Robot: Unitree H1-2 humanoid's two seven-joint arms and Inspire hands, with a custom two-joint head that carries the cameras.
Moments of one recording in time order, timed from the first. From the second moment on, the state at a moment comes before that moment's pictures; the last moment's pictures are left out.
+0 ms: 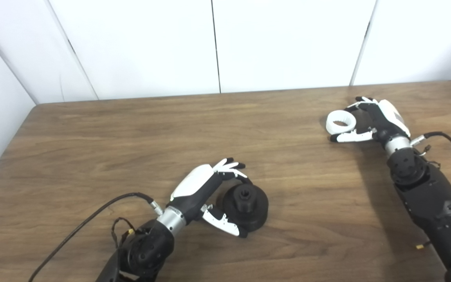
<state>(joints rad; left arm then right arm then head) -0.14 0.25 -0.38 -0.17 0.51 0.12 -0.29 -0.57 -0.41 0.15 0.63 -0.42 0.06 -0.10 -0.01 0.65</state>
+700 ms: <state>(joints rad) -0.12 0.25 -0.38 -0.17 0.51 0.10 -0.27 -0.57 -0.40 0.15 0.62 -0.42 0.03 -0.12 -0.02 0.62</state>
